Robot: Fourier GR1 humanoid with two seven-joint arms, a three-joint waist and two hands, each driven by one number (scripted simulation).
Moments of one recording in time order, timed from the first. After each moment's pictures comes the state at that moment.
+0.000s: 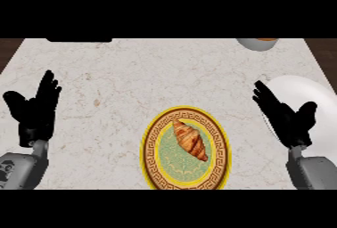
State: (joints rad) left arm -0.21 0.45 -0.14 -1.45 0.25 0.46 0.19; right arm -0.19 -0.30 0.05 -1.39 -0.19 0.09 0.14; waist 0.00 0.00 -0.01
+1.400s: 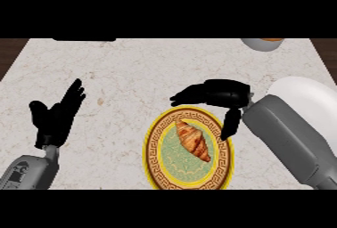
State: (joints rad) left arm -0.20 0.41 -0.18 -1.36 0.28 0.20 0.10; right arm -0.78 -0.39 0.57 -1.08 0.47 0.48 -0.60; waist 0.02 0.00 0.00
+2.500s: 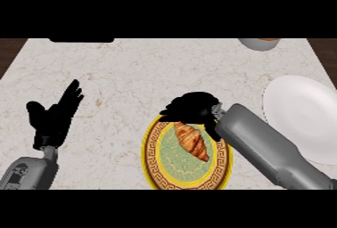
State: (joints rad) left arm -0.18 0.36 -0.11 -1.37 0.22 0.16 0.12; right arm -0.82 -0.27 0.72 -1.09 0.92 0.56 -0.43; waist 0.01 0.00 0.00
